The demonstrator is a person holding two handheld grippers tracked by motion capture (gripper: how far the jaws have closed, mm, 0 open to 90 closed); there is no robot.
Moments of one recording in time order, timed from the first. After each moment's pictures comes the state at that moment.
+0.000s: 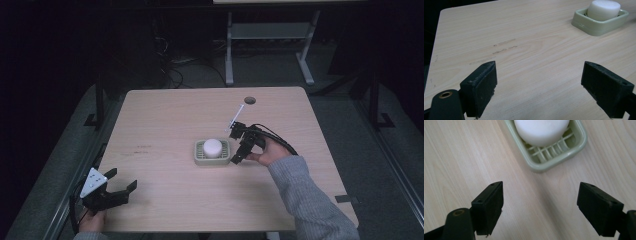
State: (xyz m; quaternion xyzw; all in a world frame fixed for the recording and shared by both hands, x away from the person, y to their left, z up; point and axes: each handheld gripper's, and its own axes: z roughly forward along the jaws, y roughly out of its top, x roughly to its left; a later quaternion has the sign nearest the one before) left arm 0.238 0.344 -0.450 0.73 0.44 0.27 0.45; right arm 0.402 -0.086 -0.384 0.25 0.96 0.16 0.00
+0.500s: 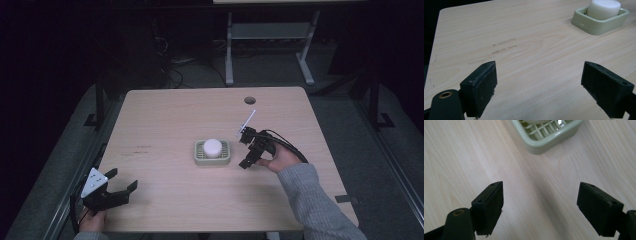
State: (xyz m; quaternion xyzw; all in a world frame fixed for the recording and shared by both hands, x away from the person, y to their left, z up) left arm 0.238 0.344 -0.450 0.74 0.43 0.27 0.44; right arm 0.389 -0.113 -0.393 0.27 0.95 0.16 0.00
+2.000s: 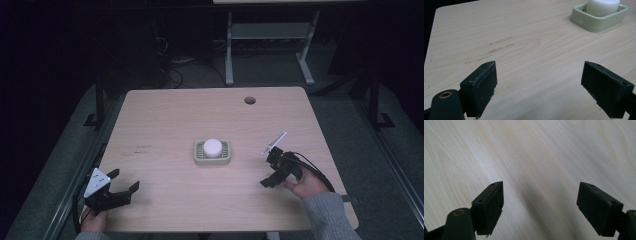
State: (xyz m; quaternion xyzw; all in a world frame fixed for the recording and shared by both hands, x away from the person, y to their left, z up) left arm 0.238 0.339 -0.452 0.74 0.43 0.27 0.44; right arm 0.336 -0.181 -0.428 0.32 0.93 0.19 0.00
